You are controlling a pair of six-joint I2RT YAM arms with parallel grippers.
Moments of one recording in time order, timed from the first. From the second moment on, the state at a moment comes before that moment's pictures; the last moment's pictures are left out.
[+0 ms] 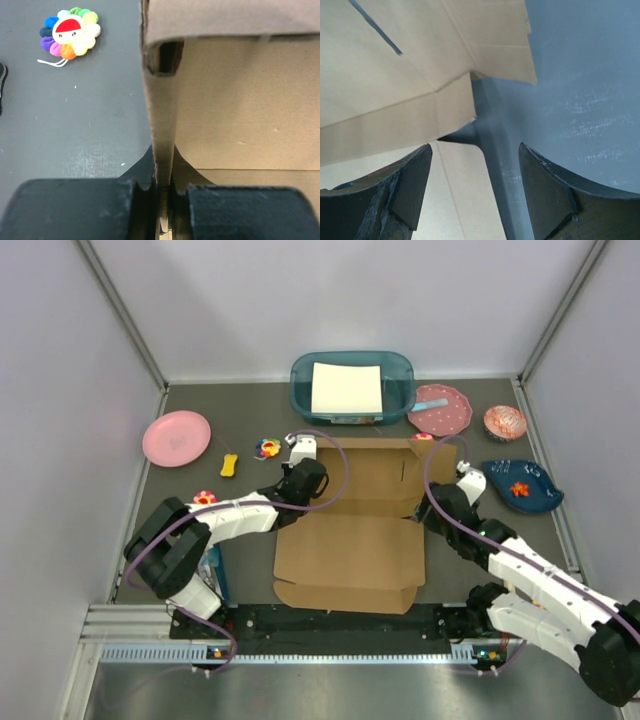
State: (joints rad) left arm -0.75 1.58 0.83 0.10 -0.62 -0.39; right arm 0.58 0.86 0.53 -0.43 0.47 0.82
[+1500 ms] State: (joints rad) left arm -0.76 1.57 0.78 0.15 -0.66 -0.40; right arm 0.61 1.23 0.41 0.19 0.31 0.69
